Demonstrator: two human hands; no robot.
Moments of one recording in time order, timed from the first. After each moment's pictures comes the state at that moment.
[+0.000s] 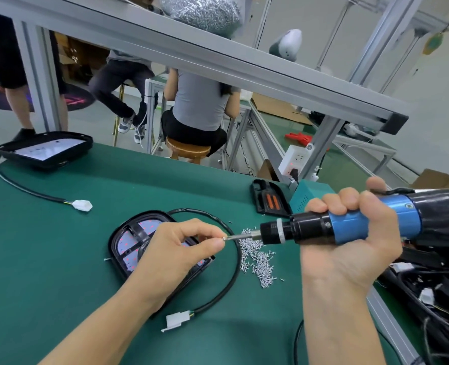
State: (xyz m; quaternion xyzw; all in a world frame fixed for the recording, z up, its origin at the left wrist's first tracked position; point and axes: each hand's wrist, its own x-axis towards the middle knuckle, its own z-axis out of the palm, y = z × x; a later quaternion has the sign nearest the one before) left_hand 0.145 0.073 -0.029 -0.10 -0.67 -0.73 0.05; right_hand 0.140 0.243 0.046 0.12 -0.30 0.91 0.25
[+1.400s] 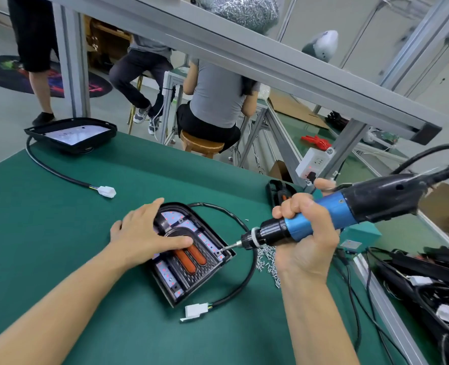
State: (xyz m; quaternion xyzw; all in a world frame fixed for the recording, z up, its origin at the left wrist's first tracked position) left_hand 0.107 -0.013 -0.083 0.11 -0.91 -0.39 -0.05; right_hand 0.110 0.206 -0.001 0.15 -0.43 0.86 0.21
